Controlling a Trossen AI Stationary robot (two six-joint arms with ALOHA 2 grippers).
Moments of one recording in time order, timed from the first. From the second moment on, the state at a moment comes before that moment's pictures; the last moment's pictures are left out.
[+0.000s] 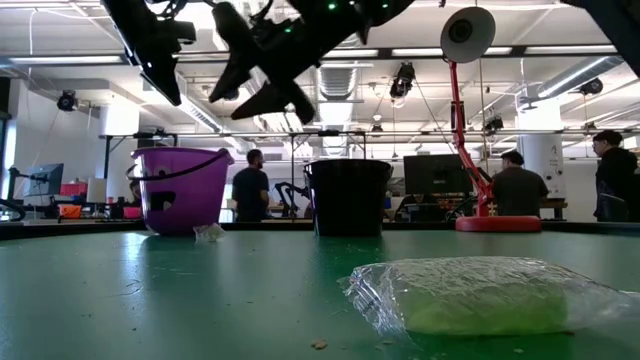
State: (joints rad) left arm 0.61 1.04 1.13 -1.02 -0.24 0.18; right arm -0.06 2.07 1.71 -0.16 0.17 0.50
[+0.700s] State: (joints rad) left arm 0.61 1.04 1.13 -1.02 -0.24 0.17; right arm -0.07 2.43 2.13 -0.52 0.16 0.63
